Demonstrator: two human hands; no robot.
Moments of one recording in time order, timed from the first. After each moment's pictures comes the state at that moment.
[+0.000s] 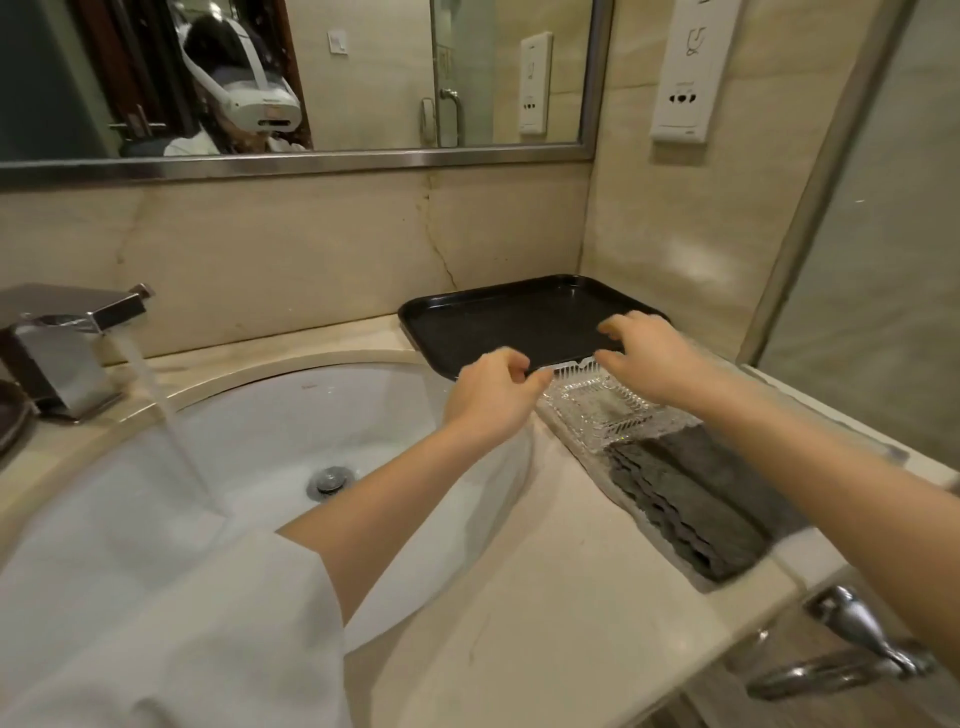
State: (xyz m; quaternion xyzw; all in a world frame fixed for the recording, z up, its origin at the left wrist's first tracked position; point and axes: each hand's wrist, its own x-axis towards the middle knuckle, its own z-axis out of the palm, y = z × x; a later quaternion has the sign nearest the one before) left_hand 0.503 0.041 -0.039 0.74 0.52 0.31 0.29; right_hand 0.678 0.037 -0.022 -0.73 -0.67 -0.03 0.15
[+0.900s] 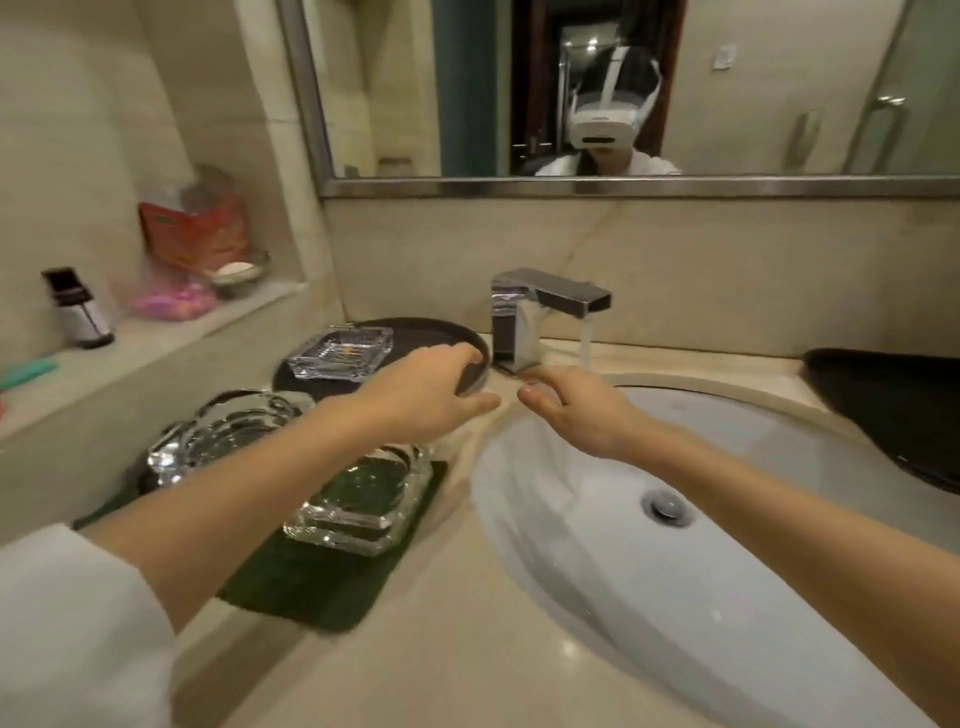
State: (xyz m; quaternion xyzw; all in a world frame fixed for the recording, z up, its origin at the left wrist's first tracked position) left_hand 0.133 -0.020 0.009 0.67 0.73 0.12 0.01; right_hand 0.286 0.067 -0.028 -0.33 -0.91 0.15 0.19
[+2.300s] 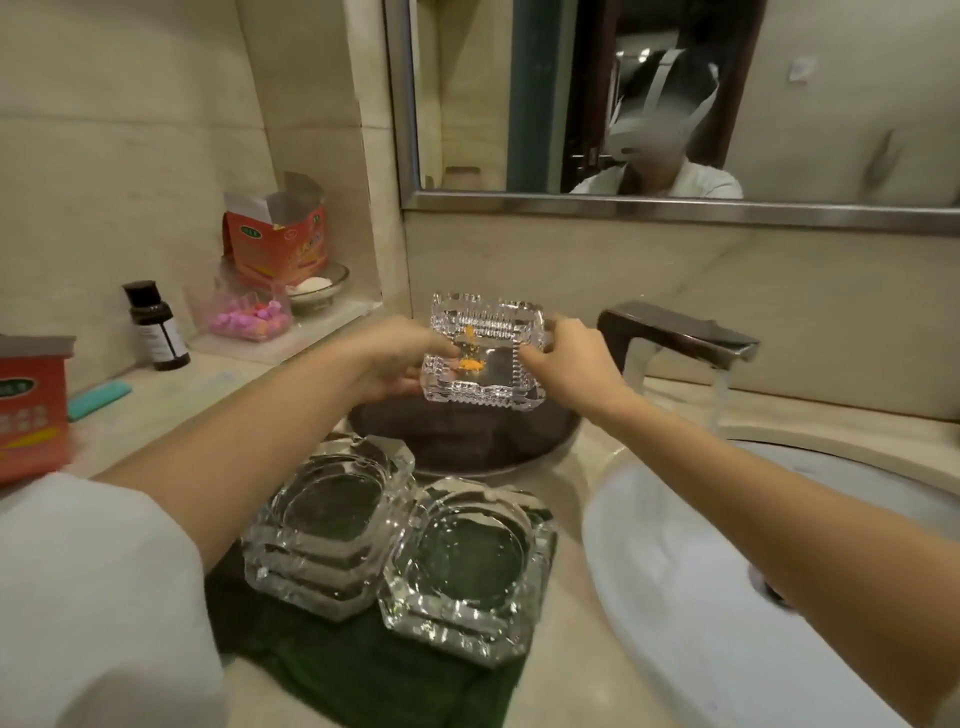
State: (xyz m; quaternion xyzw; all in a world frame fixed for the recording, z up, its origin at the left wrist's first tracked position) left_hand 0.001 0.012 0.034 0.39 0.73 0.43 0.36; right_hand 0.147 0.092 0.010 -0.42 -0.83 0.21 0.30
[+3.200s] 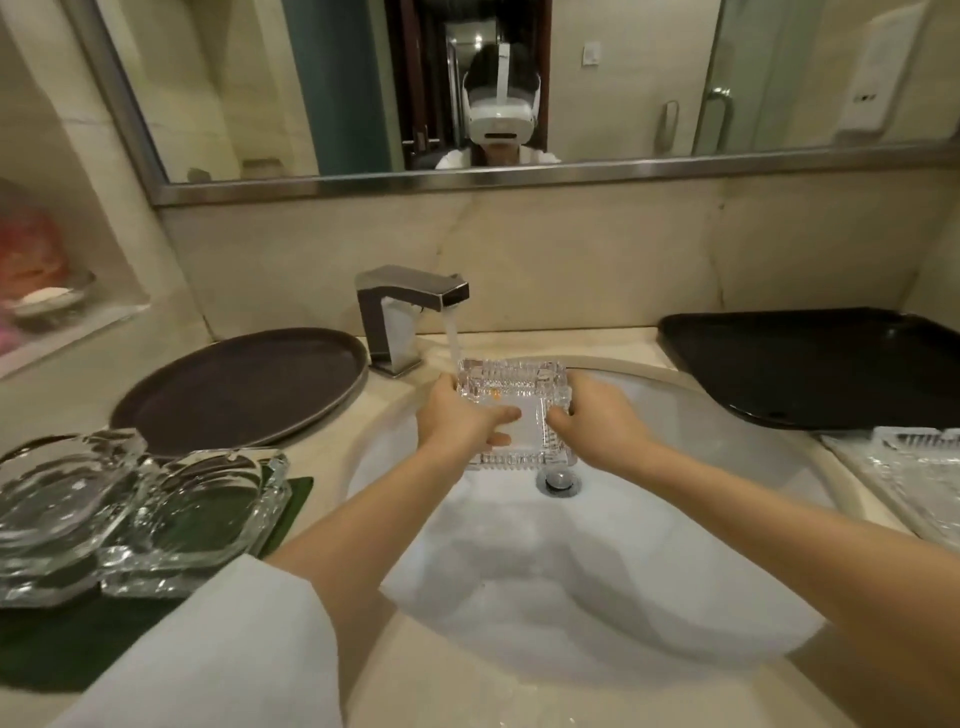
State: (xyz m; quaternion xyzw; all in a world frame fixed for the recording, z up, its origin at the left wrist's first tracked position) left_hand 0.263 0.052 -0.059 0.42 0.68 0.49 0.36; right_hand 0.402 0.084 -0.063 -0.55 -0.78 0.17 0.25
